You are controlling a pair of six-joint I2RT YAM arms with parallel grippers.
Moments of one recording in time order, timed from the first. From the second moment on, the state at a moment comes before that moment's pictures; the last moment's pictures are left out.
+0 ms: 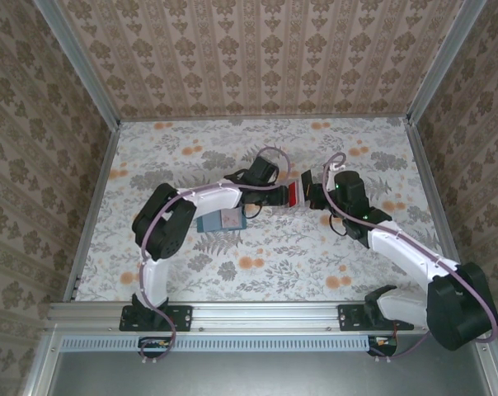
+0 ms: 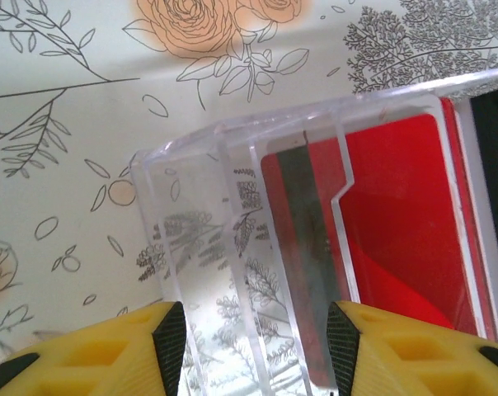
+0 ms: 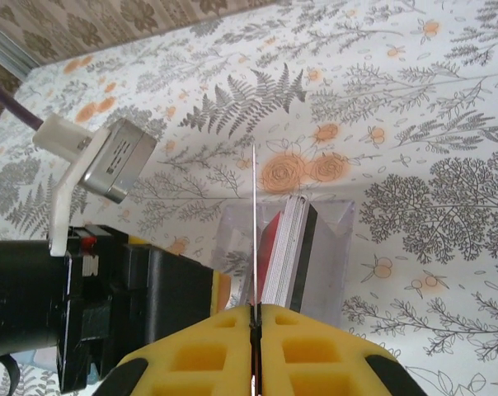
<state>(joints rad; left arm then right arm) -0.80 1.99 1.33 -0.22 0.14 -0.62 0.36 1.17 0.64 0.02 -0.05 0.40</state>
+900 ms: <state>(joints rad) -0.65 1.60 0.94 -0.04 0.13 -0.60 0.38 1.19 0.64 0.15 -0.20 0.50</state>
